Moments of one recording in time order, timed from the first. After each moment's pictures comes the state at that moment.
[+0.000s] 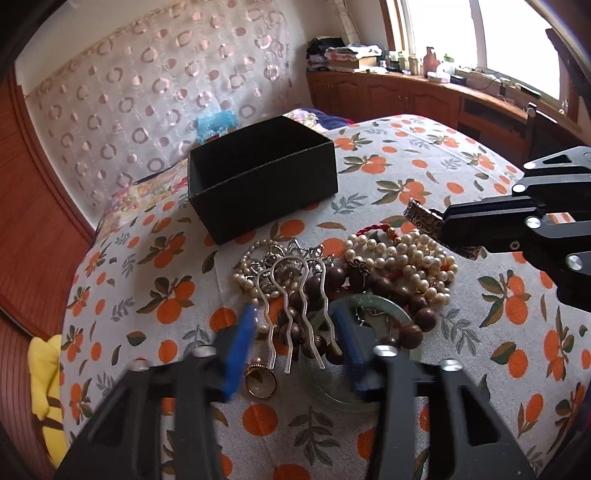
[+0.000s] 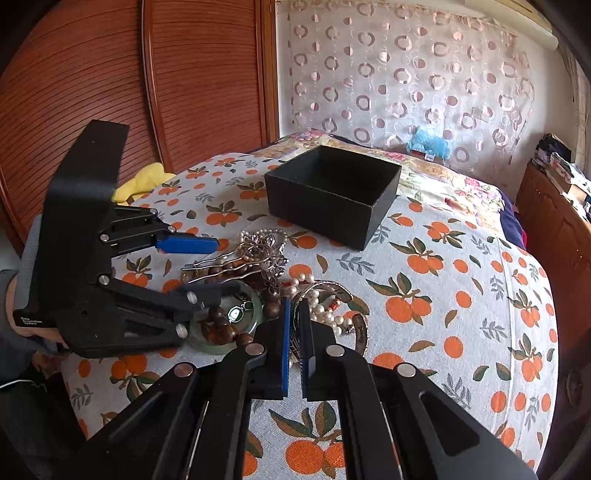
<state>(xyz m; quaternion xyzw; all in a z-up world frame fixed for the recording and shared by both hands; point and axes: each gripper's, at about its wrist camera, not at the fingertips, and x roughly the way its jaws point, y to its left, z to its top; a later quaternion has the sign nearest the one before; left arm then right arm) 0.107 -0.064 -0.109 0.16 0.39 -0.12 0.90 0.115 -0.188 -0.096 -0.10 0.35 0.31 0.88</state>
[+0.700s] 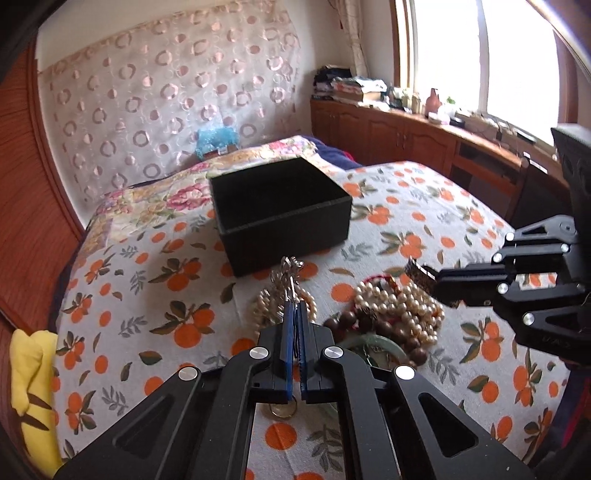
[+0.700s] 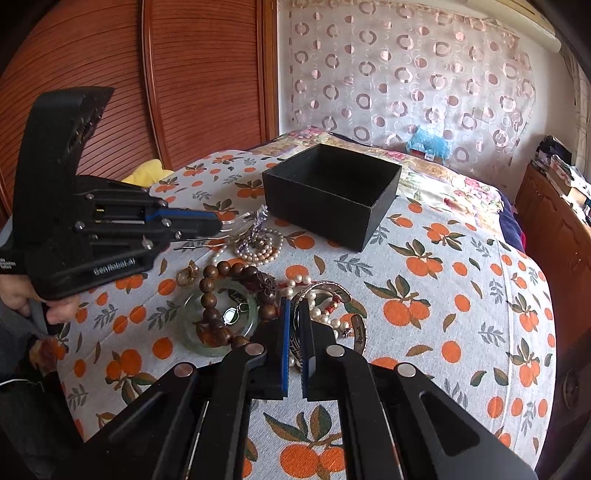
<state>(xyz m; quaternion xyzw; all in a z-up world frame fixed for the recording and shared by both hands) 0.111 -0.037 -0.076 0.09 0.35 -0.14 0.92 0.120 -0.186 -0.094 -0.11 0.35 0.31 0.88</state>
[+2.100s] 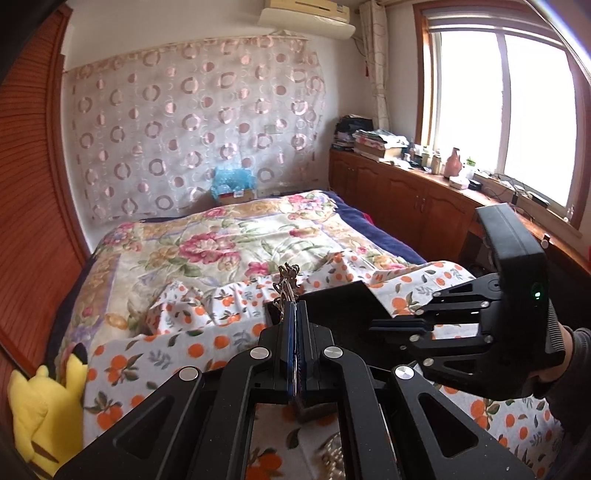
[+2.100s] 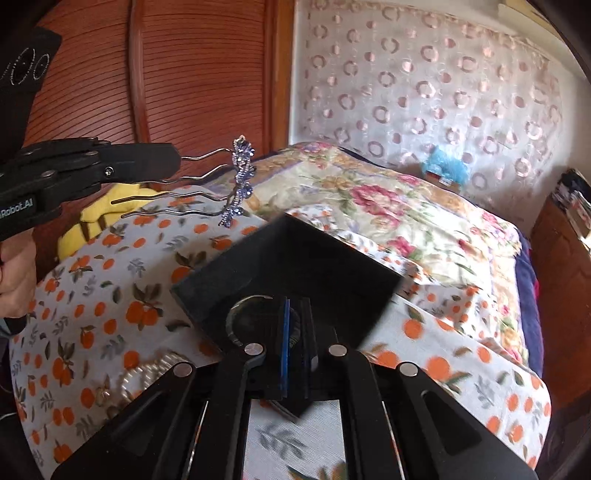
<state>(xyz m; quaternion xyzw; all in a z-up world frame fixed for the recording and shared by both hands) 0.217 -0.002 -0.007 0.04 0.28 -0.14 0.95 0.278 -0.143 -0.073 -0.14 0.33 0.33 0.87</state>
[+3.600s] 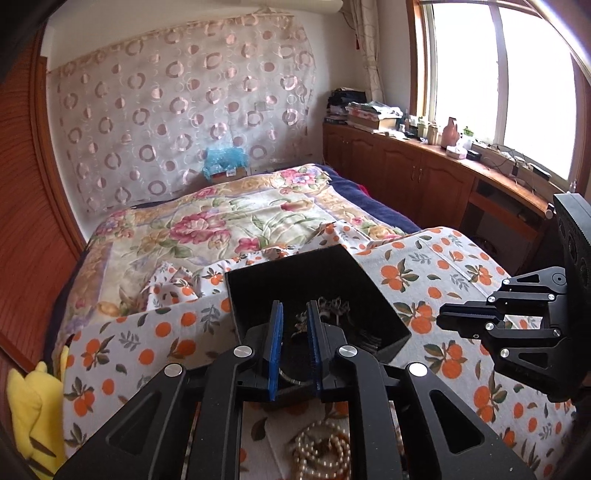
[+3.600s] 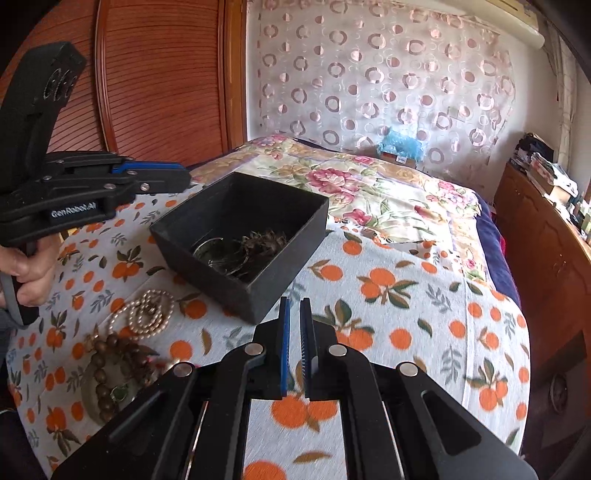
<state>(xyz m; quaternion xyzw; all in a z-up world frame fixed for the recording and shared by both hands) 0.212 -0.031 -0.035 0.06 0.32 -0.13 0.94 0.226 -0.211 -0.091 -0.11 0.35 0.26 0.90</state>
